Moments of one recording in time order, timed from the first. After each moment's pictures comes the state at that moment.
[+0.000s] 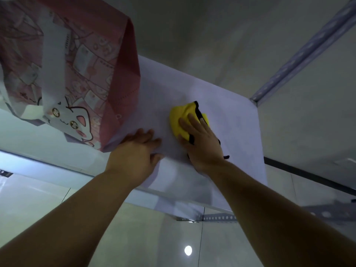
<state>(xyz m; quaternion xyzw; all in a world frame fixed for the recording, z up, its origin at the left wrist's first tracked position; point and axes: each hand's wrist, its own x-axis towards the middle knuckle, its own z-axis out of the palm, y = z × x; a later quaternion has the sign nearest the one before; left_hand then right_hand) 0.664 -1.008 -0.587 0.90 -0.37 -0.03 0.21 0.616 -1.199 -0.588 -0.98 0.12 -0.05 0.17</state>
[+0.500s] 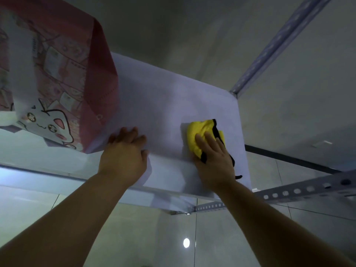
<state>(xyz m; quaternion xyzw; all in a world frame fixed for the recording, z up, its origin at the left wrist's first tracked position) 0.657 -1.019 -0.586 0.92 -0.34 -0.03 0.18 0.532 -1.217 -0.585 -0.95 0.26 -0.05 0.14</state>
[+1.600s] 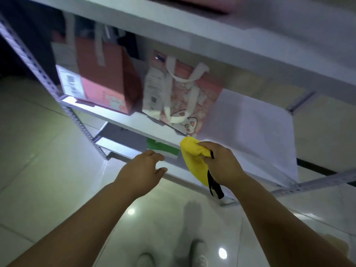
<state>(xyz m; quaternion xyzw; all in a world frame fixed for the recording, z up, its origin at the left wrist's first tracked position) 0.589 -0.750 -0.429 0.93 -0.23 -0.16 0.22 0.542 -0.963 -0.424 -0.93 0.13 0.05 0.34</state>
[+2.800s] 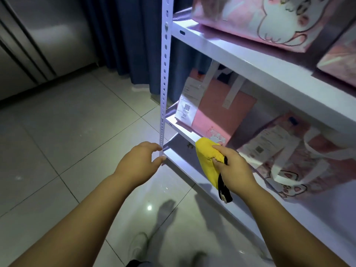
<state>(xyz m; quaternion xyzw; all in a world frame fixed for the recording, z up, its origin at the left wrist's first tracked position) 0.723 -0.477 -0.392 0.96 -0.01 -0.08 0.26 0.718 -0.724 -0.387 -0.92 0.05 0.10 0.37</state>
